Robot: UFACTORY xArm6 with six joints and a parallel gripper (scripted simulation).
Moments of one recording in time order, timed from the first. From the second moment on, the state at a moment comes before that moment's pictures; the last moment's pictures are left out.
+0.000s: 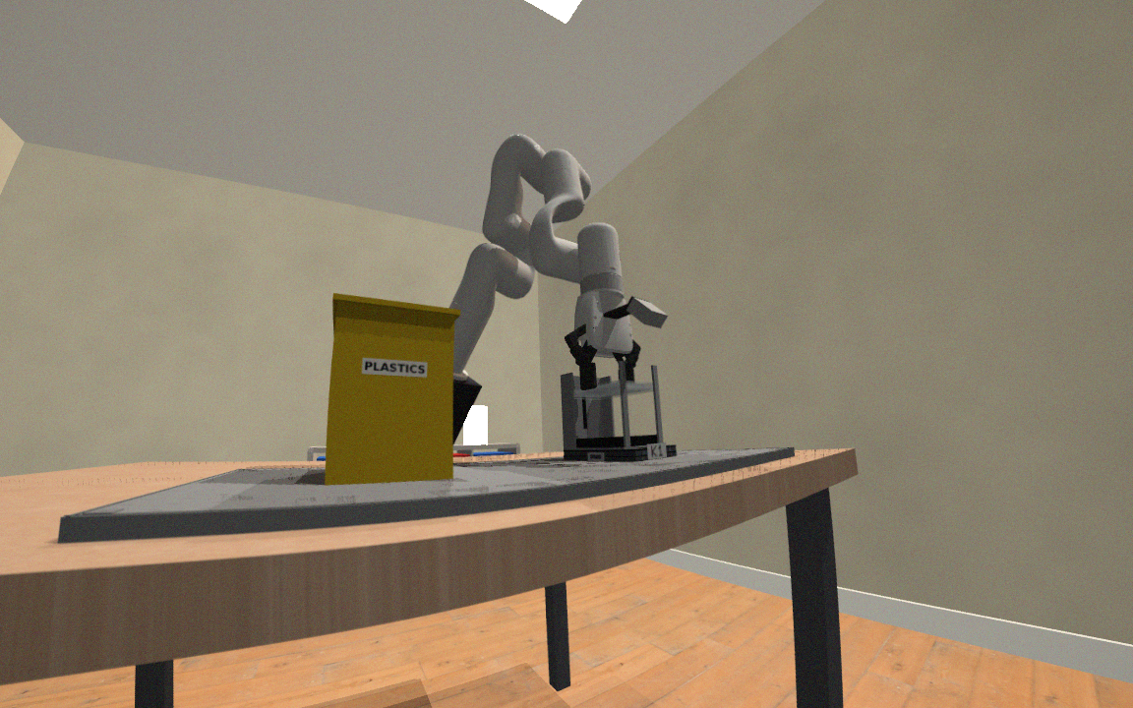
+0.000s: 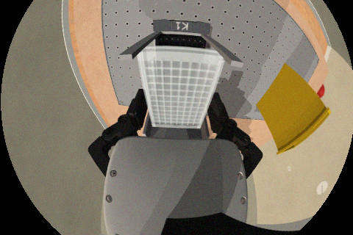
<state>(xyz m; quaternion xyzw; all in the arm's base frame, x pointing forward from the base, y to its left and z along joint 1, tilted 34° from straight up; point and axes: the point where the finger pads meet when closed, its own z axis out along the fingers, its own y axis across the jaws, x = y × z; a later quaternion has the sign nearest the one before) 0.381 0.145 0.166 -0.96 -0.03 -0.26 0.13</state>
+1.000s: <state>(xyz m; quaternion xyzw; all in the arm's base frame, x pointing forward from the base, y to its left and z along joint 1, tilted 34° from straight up) 0.359 0.133 0.206 -0.96 -0.03 -0.26 0.13</state>
